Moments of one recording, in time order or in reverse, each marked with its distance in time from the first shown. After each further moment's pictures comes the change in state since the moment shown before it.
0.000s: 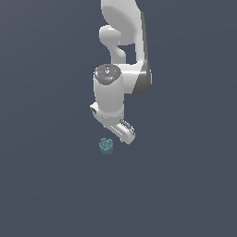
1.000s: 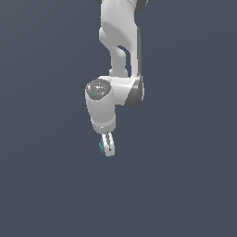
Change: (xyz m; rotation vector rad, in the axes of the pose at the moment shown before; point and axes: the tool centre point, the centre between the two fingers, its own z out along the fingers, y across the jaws) arm 0.028 0.019 0.038 -0.017 0.011 0.565
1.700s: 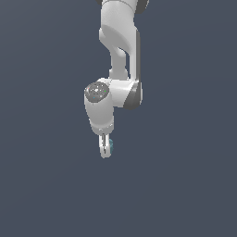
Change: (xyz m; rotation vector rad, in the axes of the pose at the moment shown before) arm 0.007 0.000 0.008 -0.002 0.006 0.120
